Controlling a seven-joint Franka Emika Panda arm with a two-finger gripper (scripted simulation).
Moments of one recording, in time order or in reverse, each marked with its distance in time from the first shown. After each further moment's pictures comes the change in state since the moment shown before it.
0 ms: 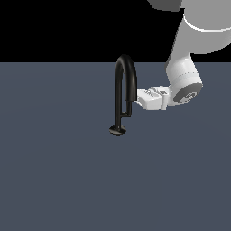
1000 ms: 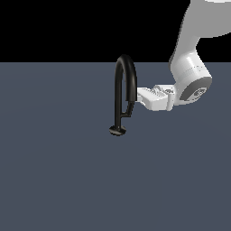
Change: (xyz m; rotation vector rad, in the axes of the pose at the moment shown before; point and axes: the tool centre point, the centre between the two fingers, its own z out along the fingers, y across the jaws) arm -0.012 0.034 0.000 0.005 0.006 -0.011
